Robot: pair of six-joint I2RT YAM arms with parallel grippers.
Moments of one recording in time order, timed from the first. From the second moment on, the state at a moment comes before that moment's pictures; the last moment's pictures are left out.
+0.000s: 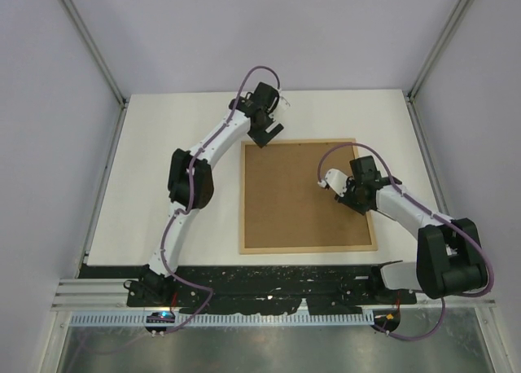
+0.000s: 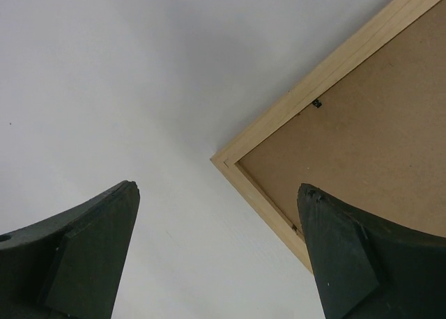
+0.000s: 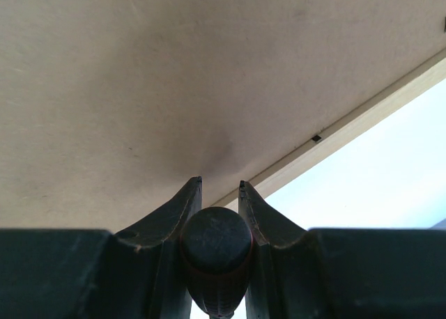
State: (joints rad) left arm -0.56 2.44 2.37 -0.91 -0.24 0.37; right arm 0.20 1.31 0.69 -0.52 -0.02 -0.87
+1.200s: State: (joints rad) left arm -0.74 2.14 1.72 -0.92 0.03 0.45; right arm 0.02 2.14 1.55 -0.27 0.06 -0.87
